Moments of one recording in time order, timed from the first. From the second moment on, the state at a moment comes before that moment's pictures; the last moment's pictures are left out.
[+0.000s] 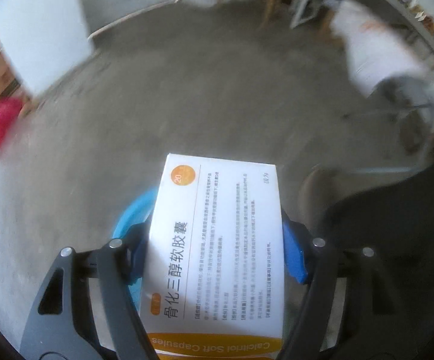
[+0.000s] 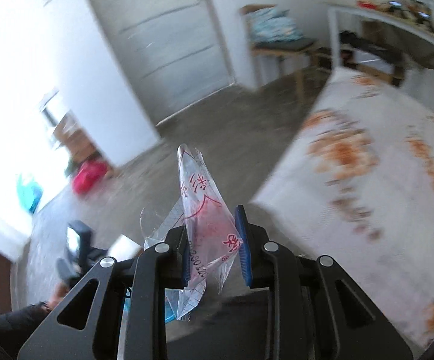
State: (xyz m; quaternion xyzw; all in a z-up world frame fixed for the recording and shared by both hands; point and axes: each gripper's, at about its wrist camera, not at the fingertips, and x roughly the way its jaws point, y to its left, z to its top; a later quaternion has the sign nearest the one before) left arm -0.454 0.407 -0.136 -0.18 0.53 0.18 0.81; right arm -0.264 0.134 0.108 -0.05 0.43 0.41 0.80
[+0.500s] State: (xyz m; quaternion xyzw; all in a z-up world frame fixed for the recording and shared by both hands) left arm -0.521 0.428 -0.226 -0.27 0.55 0.20 0.76; right arm -0.367 0.261 0.020 -0.17 0.51 0.47 0.70
